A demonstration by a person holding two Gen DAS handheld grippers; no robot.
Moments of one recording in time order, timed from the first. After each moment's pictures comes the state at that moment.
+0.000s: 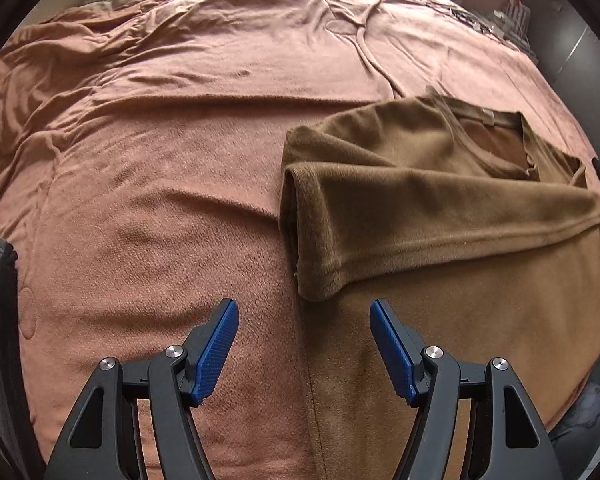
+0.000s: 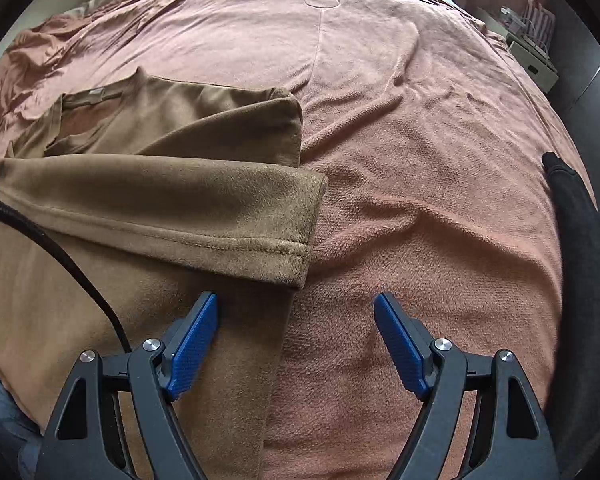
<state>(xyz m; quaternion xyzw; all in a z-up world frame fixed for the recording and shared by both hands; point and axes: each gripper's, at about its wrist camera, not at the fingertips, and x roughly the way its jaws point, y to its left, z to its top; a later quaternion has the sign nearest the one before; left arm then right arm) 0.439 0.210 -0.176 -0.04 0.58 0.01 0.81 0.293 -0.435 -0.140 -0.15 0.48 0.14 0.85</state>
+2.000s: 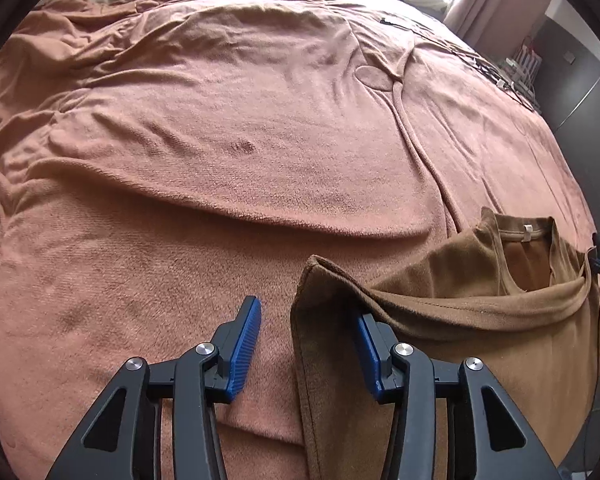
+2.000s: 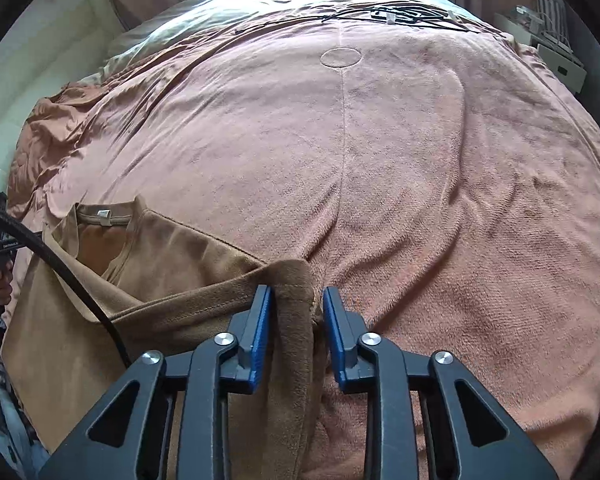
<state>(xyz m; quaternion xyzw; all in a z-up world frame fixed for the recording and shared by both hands) 0.553 0.257 -0.192 -0.13 0.53 0.00 0.84 0.404 -0.424 -0.131 -0.04 0.43 0.22 0.87</state>
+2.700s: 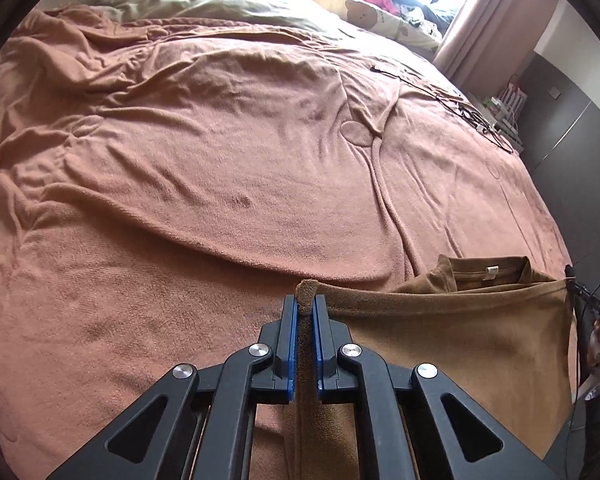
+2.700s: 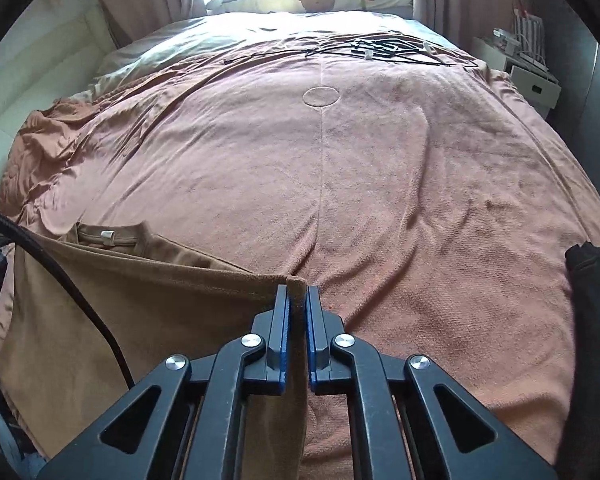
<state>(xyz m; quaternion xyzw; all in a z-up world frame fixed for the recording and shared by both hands) 0.537 0.264 -0.141 -0.16 0.47 -0.01 0.87 0.363 -0.434 -0.104 -0.05 0.39 0.18 0.90</state>
